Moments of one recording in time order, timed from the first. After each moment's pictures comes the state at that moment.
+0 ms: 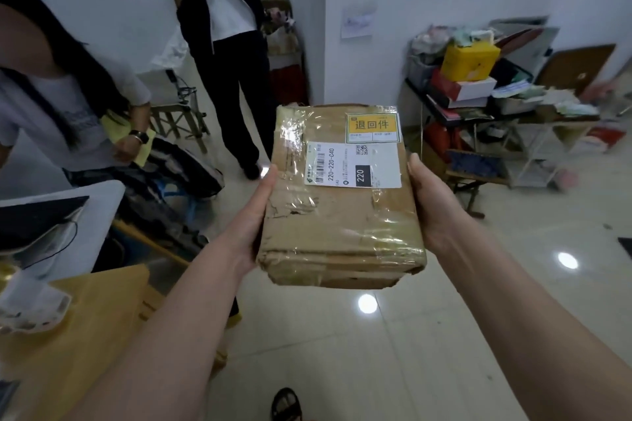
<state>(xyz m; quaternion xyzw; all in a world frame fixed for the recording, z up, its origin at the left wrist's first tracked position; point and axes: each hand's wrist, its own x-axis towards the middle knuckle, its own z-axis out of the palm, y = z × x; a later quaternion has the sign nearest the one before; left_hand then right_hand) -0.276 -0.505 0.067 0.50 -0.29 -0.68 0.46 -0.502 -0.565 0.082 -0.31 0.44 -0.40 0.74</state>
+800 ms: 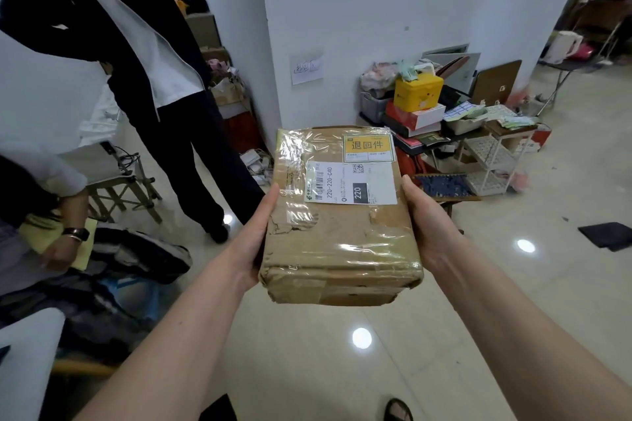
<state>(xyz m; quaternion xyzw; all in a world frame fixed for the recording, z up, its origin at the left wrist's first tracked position) -0.205 -0.691 0.085 0.44 -0.37 -0.72 0.39 -0.441 -0.697 0.085 -0.26 0.43 -0.50 0.71</state>
